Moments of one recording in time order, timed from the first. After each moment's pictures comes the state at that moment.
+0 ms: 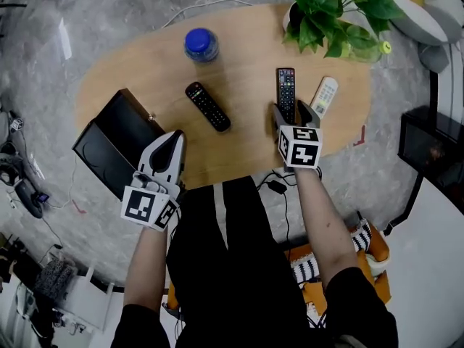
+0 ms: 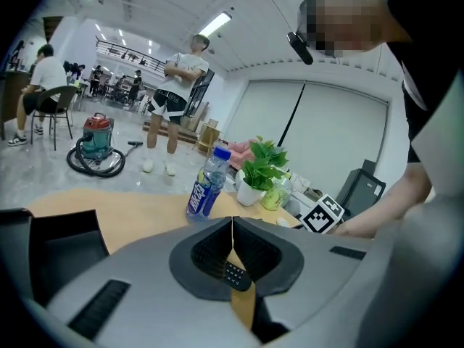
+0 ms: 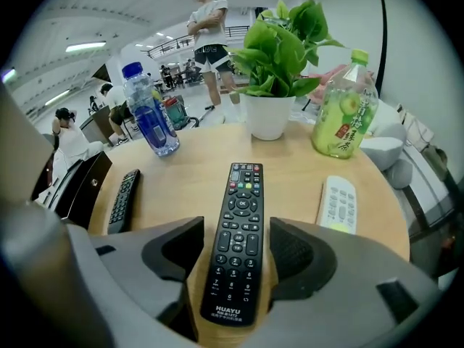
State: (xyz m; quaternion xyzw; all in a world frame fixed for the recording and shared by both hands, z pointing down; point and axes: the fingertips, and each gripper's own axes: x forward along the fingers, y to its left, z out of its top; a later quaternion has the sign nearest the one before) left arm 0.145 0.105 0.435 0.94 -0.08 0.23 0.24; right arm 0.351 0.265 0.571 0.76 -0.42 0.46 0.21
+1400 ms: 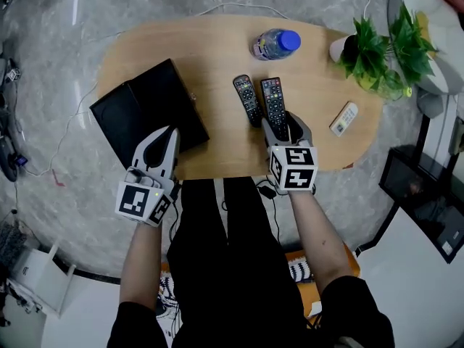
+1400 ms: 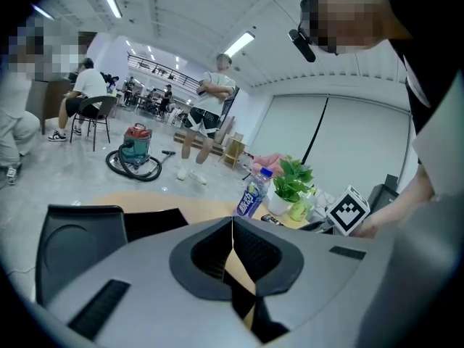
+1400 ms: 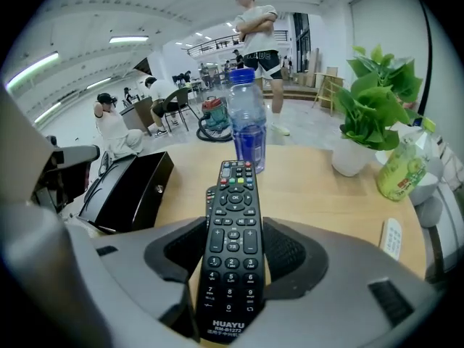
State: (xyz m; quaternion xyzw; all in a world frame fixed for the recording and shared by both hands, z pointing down) left arm 0.027 0.043 0.432 0.93 -0.19 0.19 0.26; right arm 0.225 0.166 0.515 0.70 -0.53 0.42 0.24
